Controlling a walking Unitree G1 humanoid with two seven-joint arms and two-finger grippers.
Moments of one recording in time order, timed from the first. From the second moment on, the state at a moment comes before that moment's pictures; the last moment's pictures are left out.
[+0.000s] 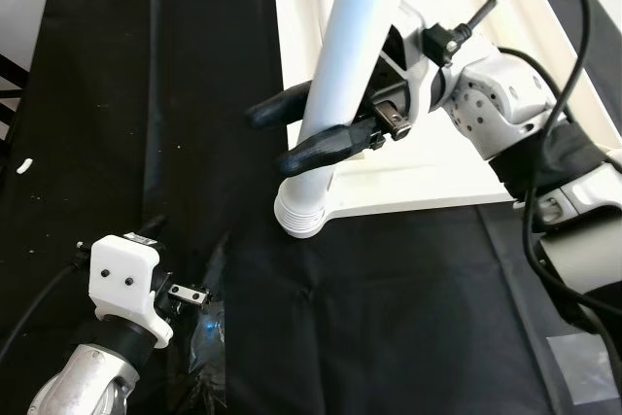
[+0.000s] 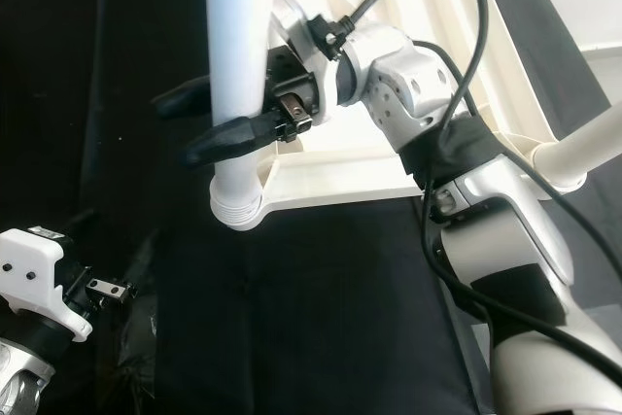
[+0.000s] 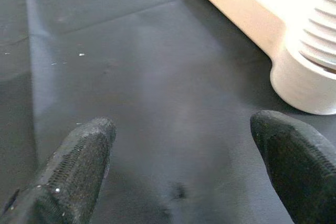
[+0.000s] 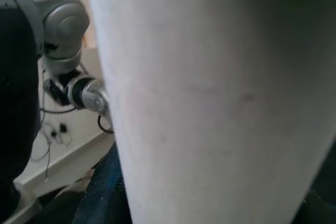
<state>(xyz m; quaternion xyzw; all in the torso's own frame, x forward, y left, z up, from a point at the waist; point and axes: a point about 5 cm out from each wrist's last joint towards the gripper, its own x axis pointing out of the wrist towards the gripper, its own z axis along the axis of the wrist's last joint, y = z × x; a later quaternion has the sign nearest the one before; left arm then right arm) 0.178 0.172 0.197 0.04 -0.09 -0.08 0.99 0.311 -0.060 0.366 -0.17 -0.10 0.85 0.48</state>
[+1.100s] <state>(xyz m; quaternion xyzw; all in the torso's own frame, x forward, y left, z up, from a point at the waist) 0.178 0.161 0.196 0.04 -0.11 -0.04 0.99 0.297 -0.020 0.375 -0.28 -0.11 0.87 0.39</state>
